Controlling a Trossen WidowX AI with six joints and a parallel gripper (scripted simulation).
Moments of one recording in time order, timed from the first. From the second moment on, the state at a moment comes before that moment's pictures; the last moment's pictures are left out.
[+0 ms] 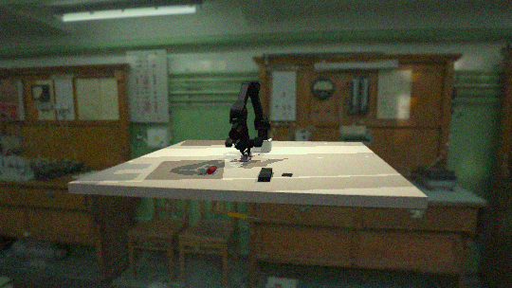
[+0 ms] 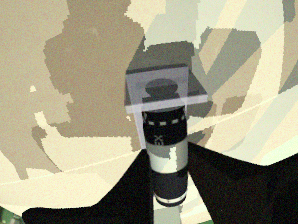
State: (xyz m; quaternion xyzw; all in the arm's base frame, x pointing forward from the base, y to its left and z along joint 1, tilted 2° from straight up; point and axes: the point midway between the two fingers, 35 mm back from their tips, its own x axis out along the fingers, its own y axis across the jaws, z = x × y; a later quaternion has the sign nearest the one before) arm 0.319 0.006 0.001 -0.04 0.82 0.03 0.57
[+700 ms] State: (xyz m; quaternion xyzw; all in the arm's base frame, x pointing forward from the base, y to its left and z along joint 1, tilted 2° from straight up) arm 0.316 0.006 -0.003 -0.04 0.79 0.03 0.61
